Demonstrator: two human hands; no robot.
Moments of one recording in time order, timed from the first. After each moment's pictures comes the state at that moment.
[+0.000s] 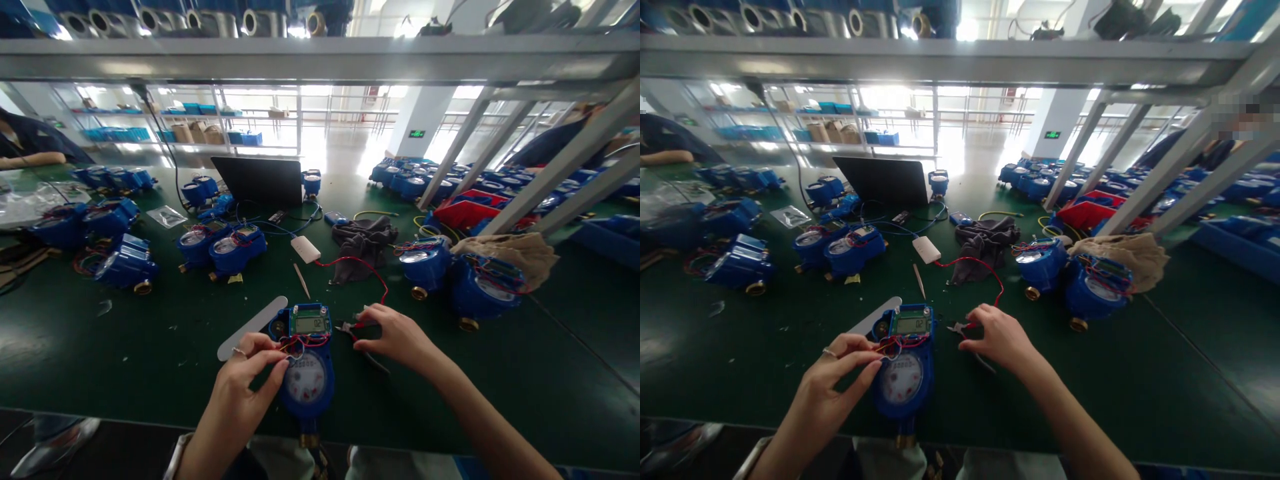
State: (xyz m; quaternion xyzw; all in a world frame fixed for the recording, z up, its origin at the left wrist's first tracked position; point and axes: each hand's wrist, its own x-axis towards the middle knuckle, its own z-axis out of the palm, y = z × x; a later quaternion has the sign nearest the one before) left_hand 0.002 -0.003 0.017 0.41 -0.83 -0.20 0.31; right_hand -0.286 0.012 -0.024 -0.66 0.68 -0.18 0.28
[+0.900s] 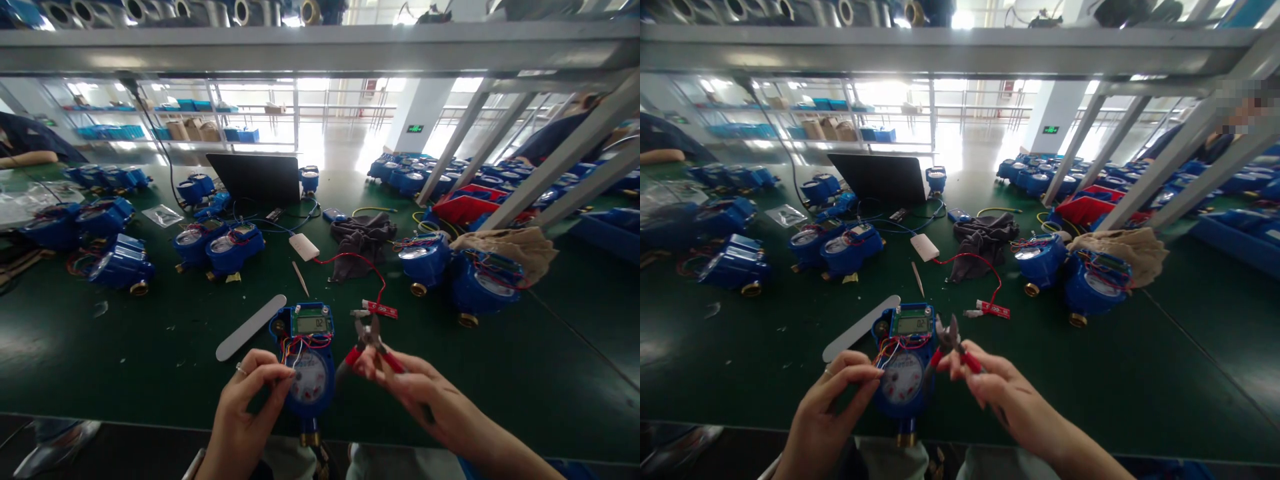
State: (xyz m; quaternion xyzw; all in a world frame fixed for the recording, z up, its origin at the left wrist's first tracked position) left_hand -0.003 0.020 0.008 0.39 -0.80 -0.26 0.37; right_hand -0.262 0.079 0.003 -0.44 0.42 -0.48 0.63
